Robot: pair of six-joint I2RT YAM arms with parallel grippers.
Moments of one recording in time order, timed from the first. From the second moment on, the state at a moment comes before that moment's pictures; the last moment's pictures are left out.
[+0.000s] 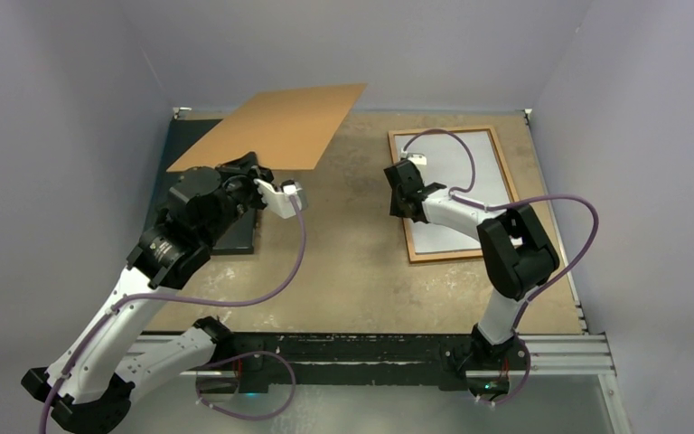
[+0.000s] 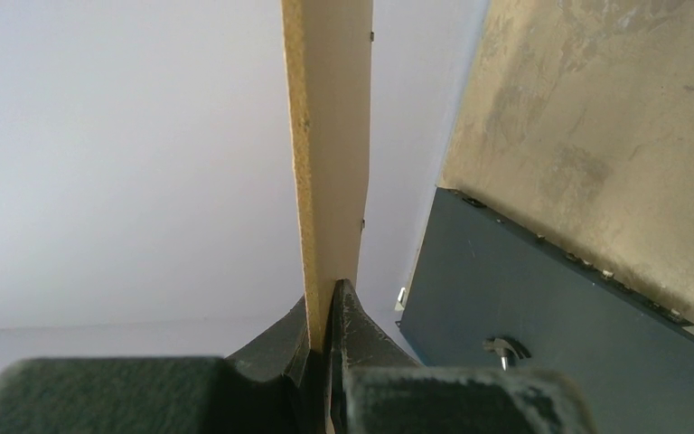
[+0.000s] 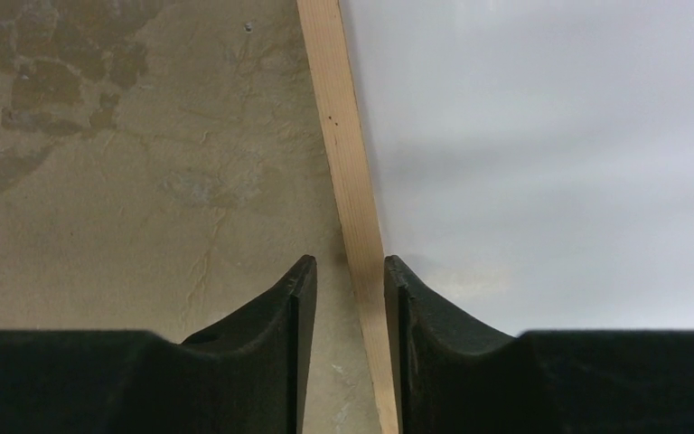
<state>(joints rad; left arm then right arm) -0.60 0.87 1.17 -0.48 -0.17 1.21 0.52 1.77 1.10 -0.29 0.38 0.51</state>
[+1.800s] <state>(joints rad) -0.60 0.89 1.21 -0.53 -0.13 1.21 0.94 1.96 1.31 -0.30 0.34 0.74</state>
